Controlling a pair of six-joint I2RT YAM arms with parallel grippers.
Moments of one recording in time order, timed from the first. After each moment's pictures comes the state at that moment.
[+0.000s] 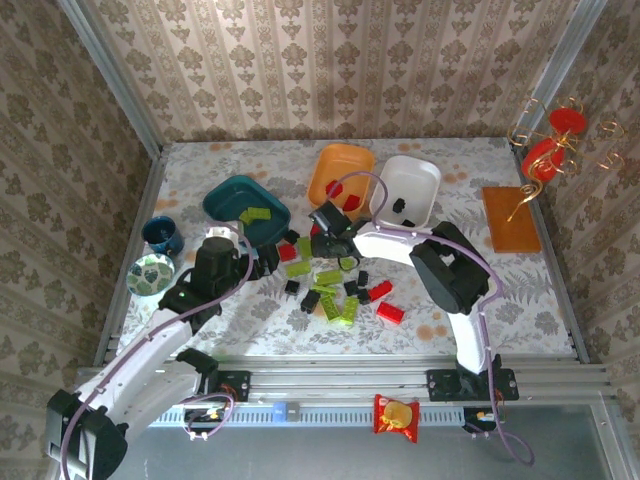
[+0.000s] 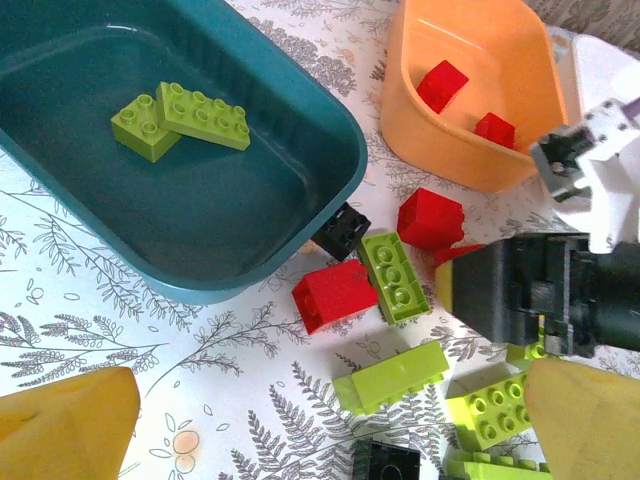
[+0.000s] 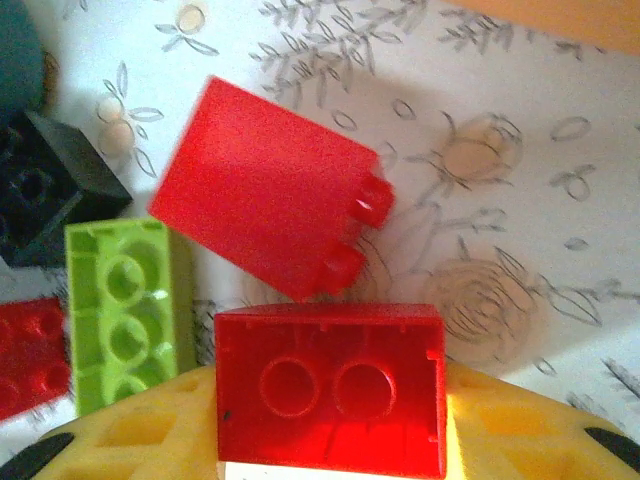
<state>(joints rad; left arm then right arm) -0.52 0.82 0.54 -0.28 -0.08 -0.48 0.71 2.03 1.33 -0.33 0.12 0.60</state>
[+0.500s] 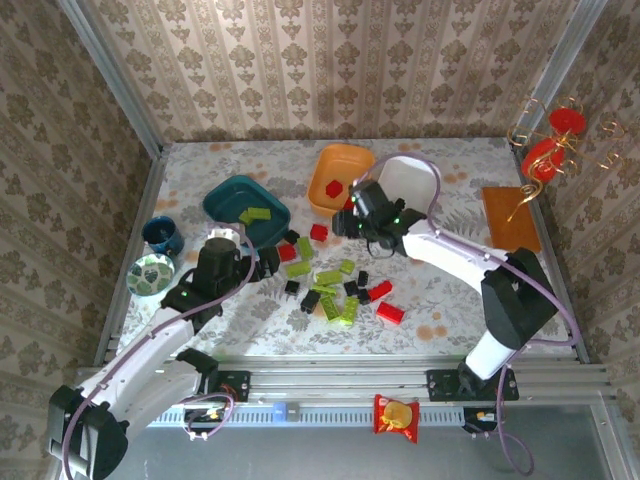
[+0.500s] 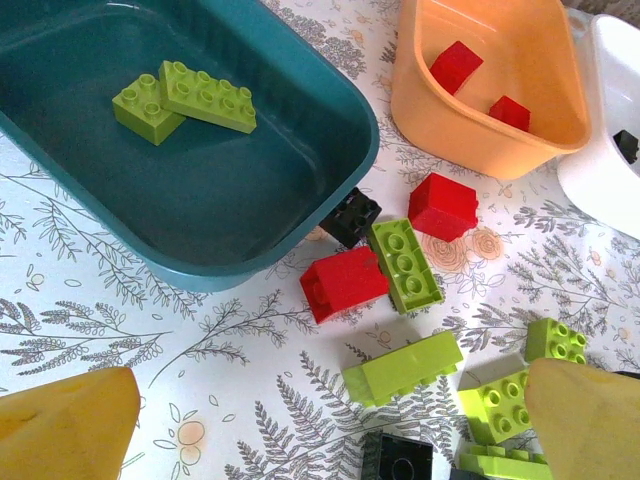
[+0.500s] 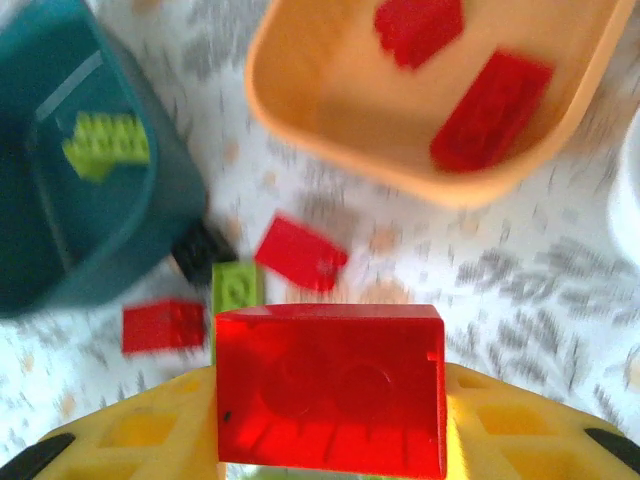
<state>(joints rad) -0.51 0.84 0.52 -0.27 -0.08 -0.48 0.58 1.66 1.22 -0.32 0.04 0.54</state>
